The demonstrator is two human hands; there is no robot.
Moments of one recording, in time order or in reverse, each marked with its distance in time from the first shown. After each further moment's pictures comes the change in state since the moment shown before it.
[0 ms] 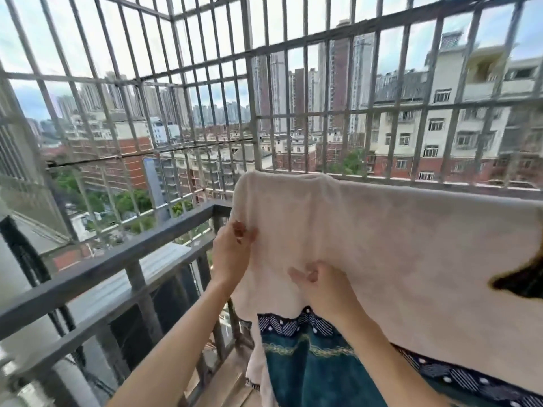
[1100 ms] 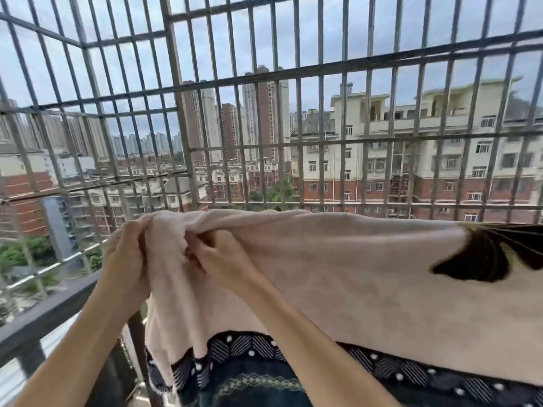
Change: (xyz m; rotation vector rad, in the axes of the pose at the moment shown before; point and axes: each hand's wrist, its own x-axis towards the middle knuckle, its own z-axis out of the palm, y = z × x) left_hand 0.057 0.052 -0.095 -1.166 -0.279 -0.090; right_hand 0.069 -0.141 0.007 0.593 -0.005 -0.292
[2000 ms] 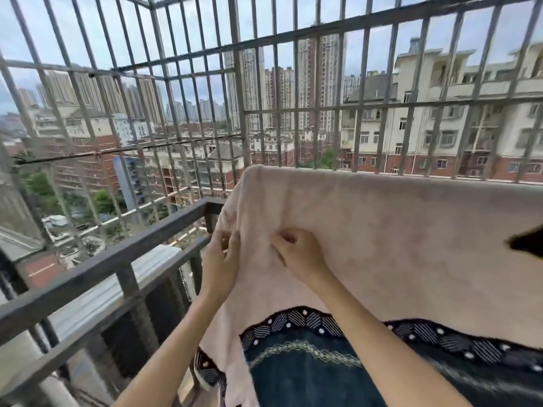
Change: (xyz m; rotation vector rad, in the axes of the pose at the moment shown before) left_hand -0.068 -0.086 -0.043 0.792 0.176 0.105; right_hand -0.047 0.072 0.001 -0.245 0.134 0.148
